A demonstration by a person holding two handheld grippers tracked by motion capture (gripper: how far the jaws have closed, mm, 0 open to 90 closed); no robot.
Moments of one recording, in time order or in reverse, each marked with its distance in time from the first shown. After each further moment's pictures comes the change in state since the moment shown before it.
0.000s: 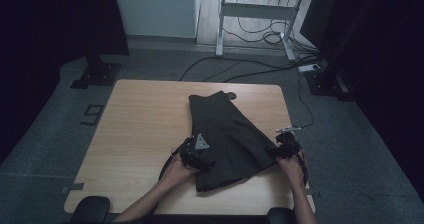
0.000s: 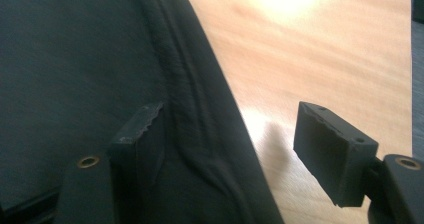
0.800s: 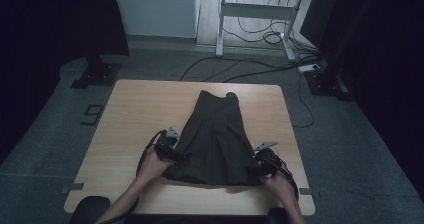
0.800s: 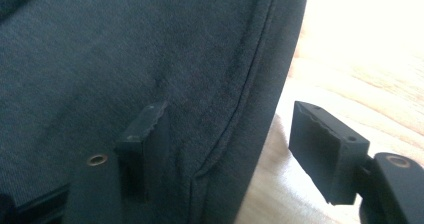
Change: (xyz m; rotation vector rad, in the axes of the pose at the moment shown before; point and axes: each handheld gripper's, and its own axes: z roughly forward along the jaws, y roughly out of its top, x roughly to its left) left arm 0.076 -0.039 -0.042 0.066 -0.015 -0.216; right arm 0.086 -0.017 -0.034 0.104 0.196 -0.253
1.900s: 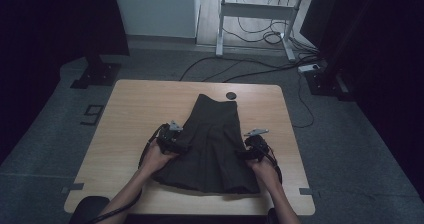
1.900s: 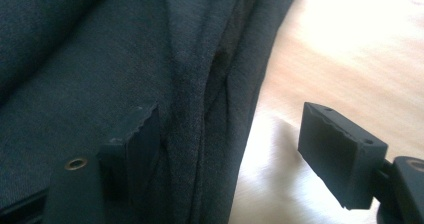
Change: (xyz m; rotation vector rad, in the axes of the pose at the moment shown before) left arm 0.011 0.010 0.015 0.001 0.084 0.030; right arm -0.005 0.043 0.041 -0.152 -0.020 0.080
